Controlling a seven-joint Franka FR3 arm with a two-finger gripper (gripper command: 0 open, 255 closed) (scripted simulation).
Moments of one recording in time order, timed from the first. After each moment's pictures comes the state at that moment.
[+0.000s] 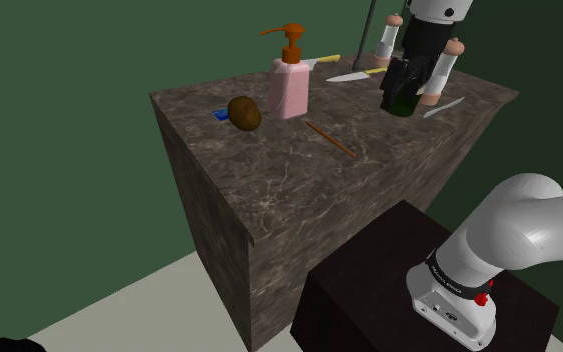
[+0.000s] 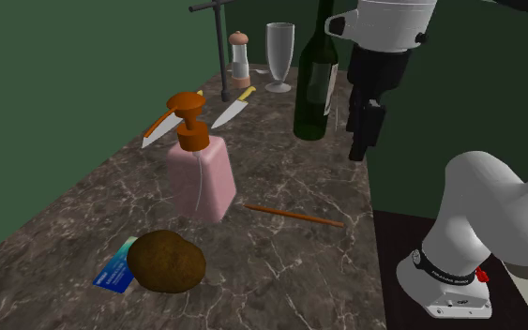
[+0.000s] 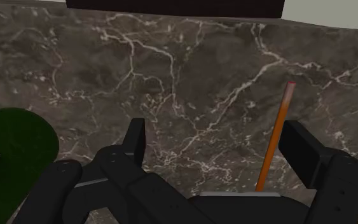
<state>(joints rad) 0.01 -0.82 0.06 -2.34 0.04 1.54 0.05</state>
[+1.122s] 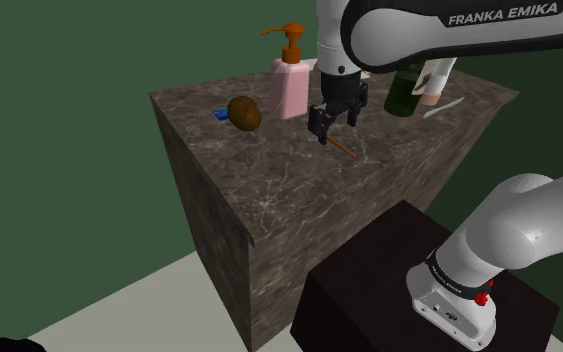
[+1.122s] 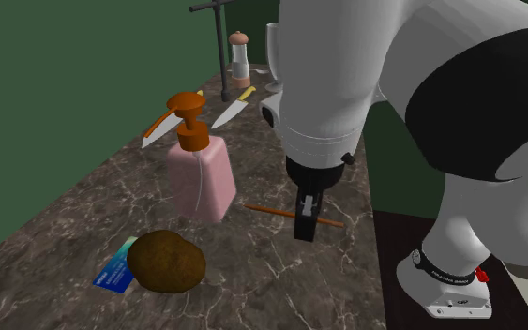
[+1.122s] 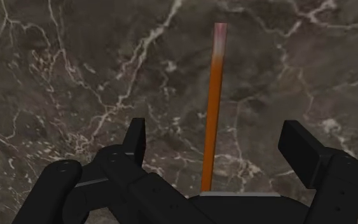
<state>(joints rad) -0.01 -0.51 0.39 -2.29 -0.02 1.71 0.39</state>
